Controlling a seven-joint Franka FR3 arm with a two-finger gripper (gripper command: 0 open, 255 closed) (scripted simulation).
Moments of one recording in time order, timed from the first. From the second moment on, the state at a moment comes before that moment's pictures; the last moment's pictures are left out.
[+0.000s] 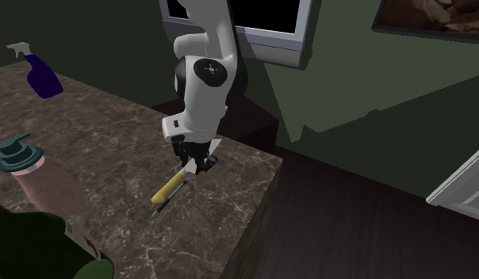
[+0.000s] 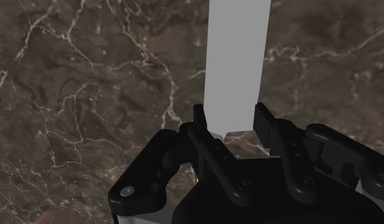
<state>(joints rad) -0.41 0.12 -0.11 -2.32 -0.34 2.28 0.75</state>
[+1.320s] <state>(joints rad) -0.40 -0.02 -0.10 -2.26 -0.31 2.09 0.70</state>
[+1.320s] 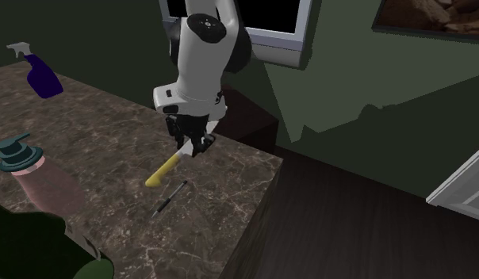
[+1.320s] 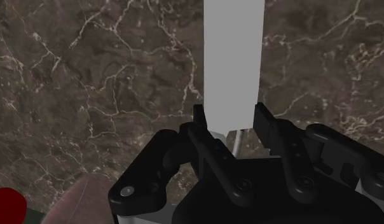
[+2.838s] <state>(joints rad) -0.40 -0.14 -0.11 -2.10 -0.30 1.82 0.60</state>
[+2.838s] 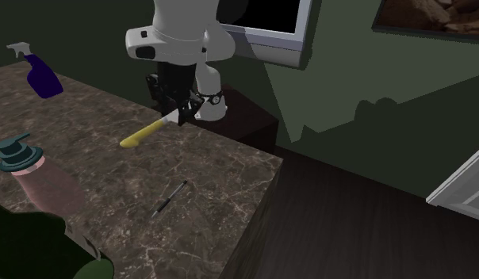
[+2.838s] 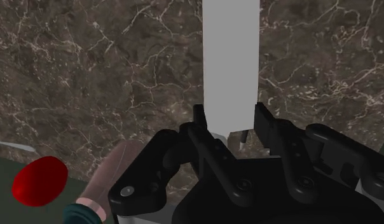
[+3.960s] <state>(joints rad) -0.59 -0.10 -0.35 -2.08 -0.36 1.96 0.22</state>
